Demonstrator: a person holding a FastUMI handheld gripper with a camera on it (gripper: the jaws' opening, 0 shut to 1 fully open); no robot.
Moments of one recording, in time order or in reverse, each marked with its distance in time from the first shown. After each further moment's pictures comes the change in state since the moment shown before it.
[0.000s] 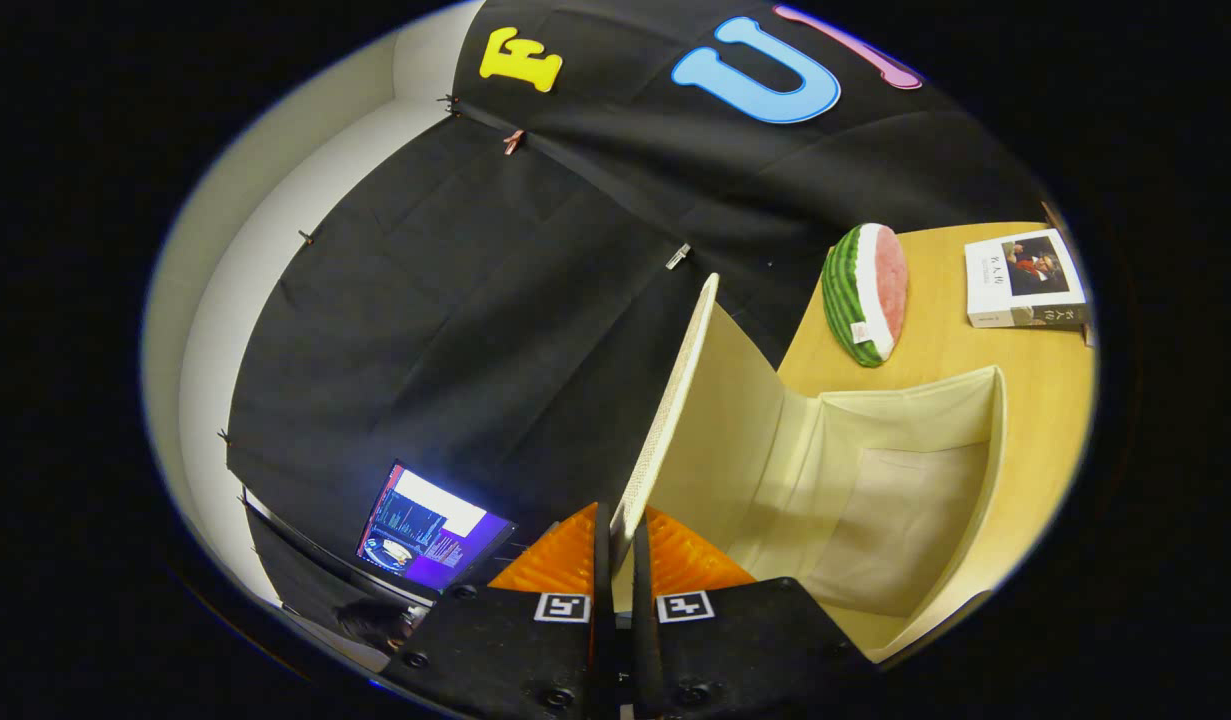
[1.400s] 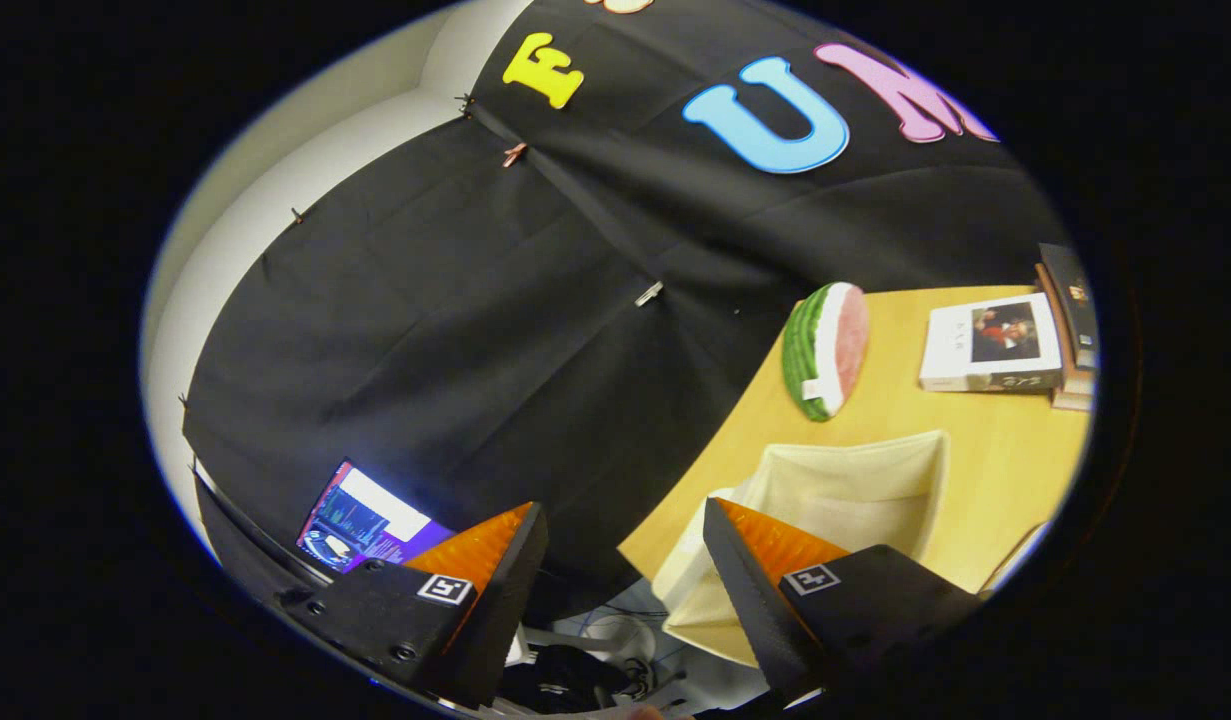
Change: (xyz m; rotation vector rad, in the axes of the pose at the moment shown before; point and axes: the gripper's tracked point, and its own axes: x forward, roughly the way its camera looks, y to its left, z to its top) arm -0.048 -0.052 0.040 -0.143 -0.137 -0.178
